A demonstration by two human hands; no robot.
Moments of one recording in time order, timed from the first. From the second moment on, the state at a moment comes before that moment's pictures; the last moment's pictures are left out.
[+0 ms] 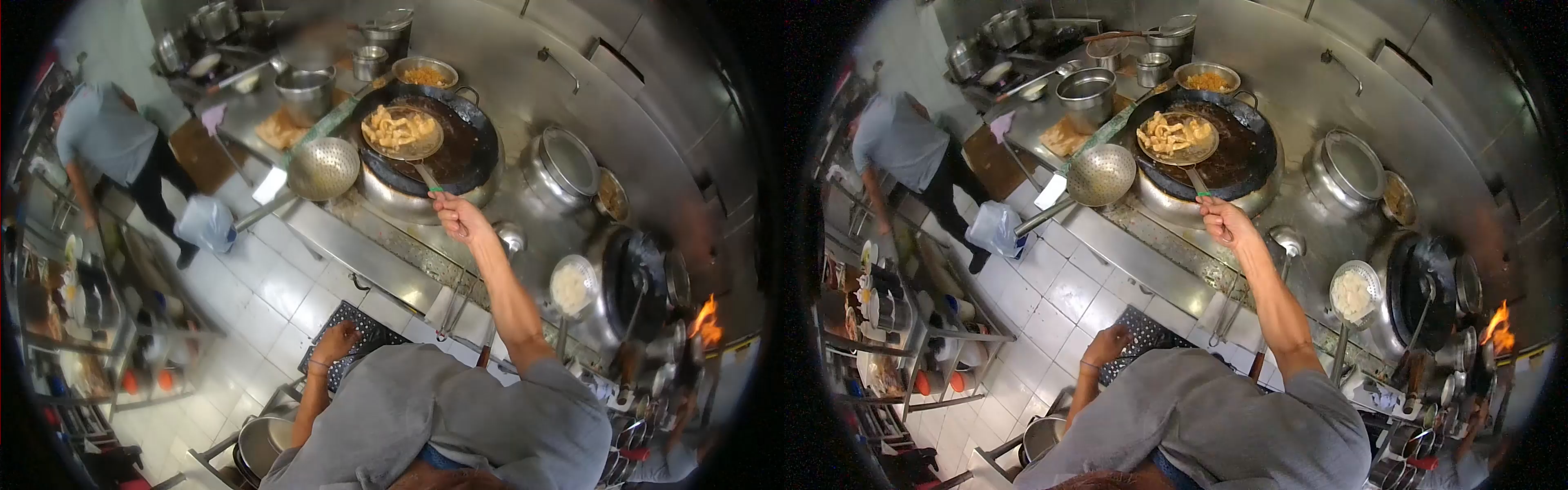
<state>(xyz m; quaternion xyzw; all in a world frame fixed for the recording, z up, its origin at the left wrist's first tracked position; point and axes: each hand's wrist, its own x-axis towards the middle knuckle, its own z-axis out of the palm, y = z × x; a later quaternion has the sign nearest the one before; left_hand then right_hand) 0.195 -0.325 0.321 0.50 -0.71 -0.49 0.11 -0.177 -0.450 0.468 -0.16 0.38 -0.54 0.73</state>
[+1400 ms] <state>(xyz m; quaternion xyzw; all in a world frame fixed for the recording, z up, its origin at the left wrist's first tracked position) 0.214 -0.514 0.459 0.50 -0.39 -0.72 0.28 -0.110 -0.446 0.567 -0.54 0.61 -0.31 0.49</state>
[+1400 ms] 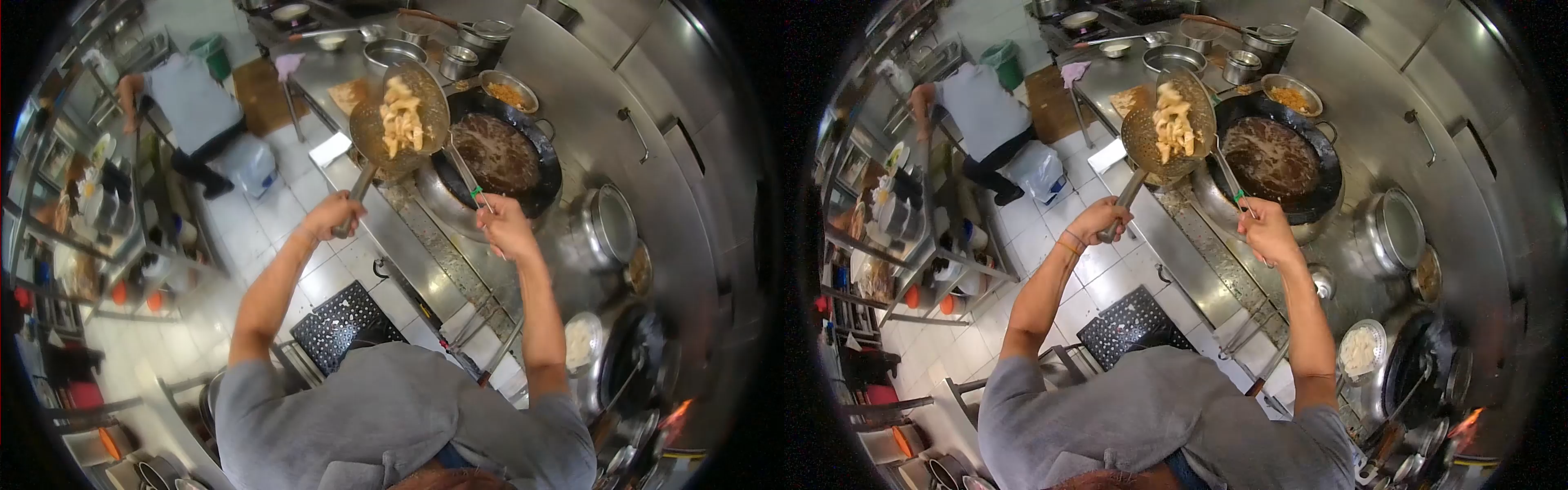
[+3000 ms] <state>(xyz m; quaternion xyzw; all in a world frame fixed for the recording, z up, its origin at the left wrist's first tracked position) 0.276 -0.338 0.185 0.53 0.11 -0.73 0.43 -0.213 -0.491 0.462 -0.17 0.35 -0.57 0.73</state>
